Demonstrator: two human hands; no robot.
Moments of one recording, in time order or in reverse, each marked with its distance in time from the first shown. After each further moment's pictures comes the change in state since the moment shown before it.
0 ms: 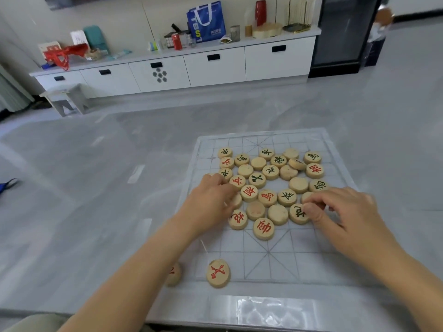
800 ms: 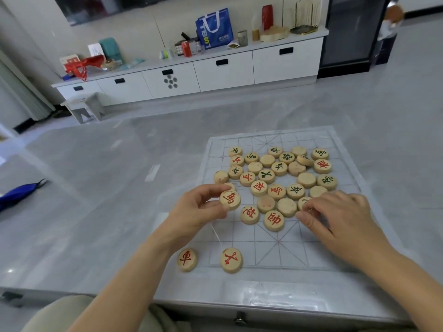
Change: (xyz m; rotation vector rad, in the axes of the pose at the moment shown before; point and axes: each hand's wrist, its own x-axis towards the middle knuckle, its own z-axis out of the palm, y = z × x) left_hand -0.064 -0.003 -0.030 -1.136 0.002 -0.287; right_hand -0.012 -0.003 0.022 -0.226 -0.091 -0.052
